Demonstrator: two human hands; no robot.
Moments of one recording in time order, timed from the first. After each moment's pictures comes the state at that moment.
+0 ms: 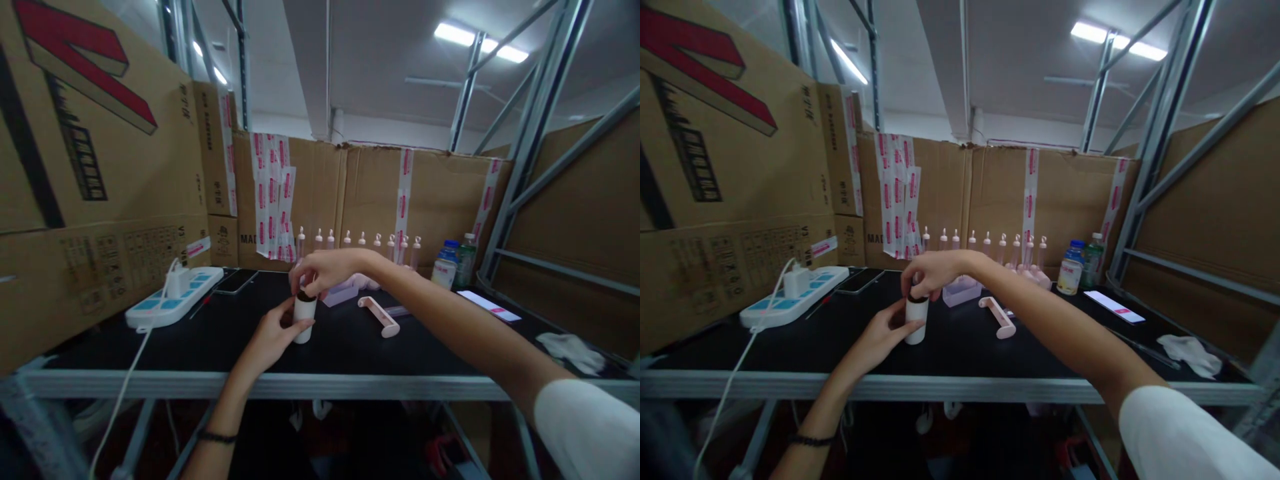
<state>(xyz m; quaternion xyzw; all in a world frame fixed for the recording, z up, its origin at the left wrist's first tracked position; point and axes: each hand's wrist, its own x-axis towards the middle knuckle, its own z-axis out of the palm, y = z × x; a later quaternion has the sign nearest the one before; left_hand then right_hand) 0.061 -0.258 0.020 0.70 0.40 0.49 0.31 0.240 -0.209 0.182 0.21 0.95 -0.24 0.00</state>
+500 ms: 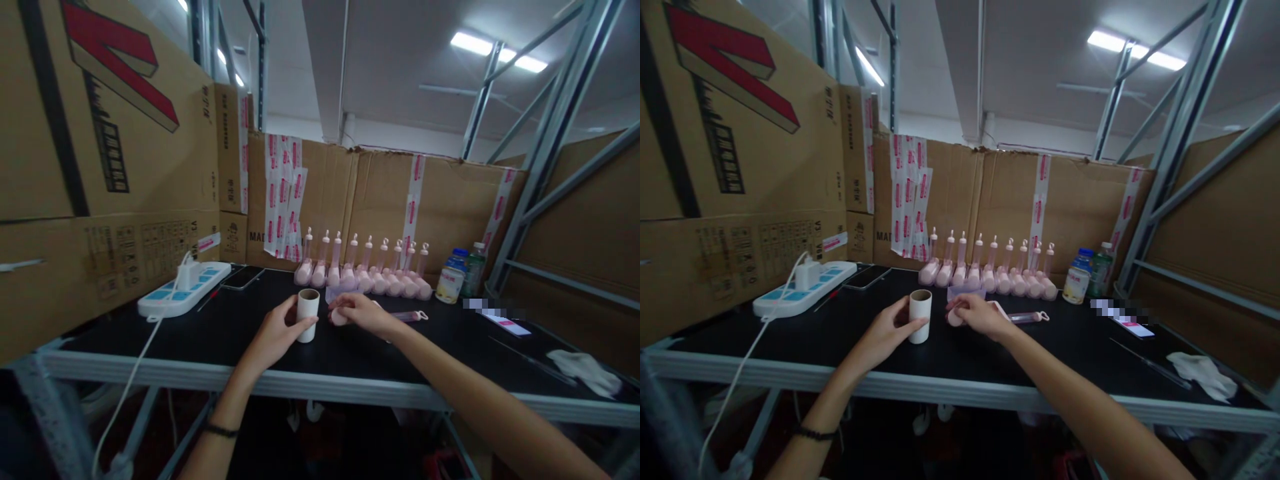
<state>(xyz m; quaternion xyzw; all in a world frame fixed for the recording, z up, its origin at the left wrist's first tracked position) 0.058 -0.260 0.016 0.70 0.41 0.51 0.29 0.293 -0.193 0.030 0.36 0.72 -0.46 -0.37</state>
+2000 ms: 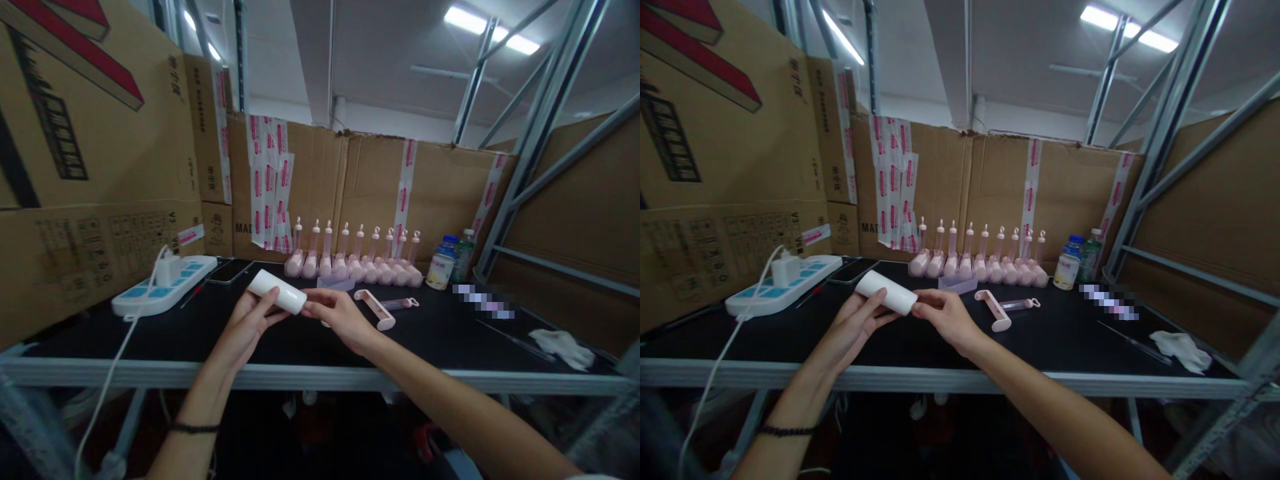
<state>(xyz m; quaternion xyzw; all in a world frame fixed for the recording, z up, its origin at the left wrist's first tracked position) 0.055 -0.275 0.034 0.49 0.31 0.65 0.49 0.248 -0.259 0.041 0.26 0.63 -0.55 -0.49</state>
